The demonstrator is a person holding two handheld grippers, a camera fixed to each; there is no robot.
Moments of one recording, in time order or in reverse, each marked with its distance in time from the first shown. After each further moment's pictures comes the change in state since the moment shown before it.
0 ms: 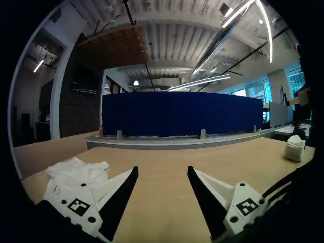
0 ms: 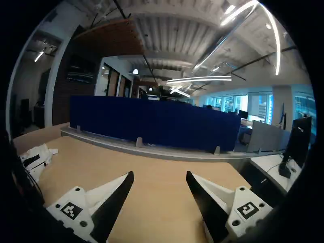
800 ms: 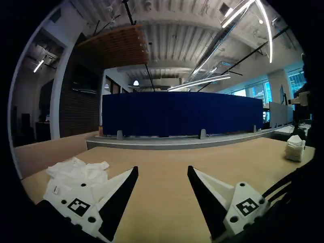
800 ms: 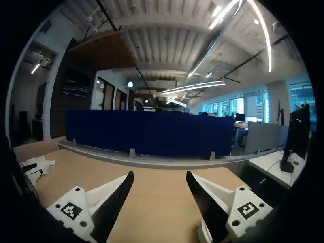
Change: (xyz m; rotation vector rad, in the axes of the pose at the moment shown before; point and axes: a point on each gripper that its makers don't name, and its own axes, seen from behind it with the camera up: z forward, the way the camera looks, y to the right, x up) left arm -0.001 -0.001 -0.002 0.000 0.000 0.001; right arm -0.001 0.046 0.004 -0.017 0.101 0.074
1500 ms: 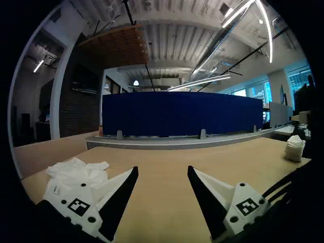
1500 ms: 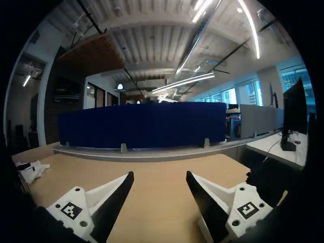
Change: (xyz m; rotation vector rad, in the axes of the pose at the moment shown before) left arm -0.001 0.000 0.000 0.000 0.000 0.000; right arm -0.070 0.034 0.011 -0.053 -0.007 0.095
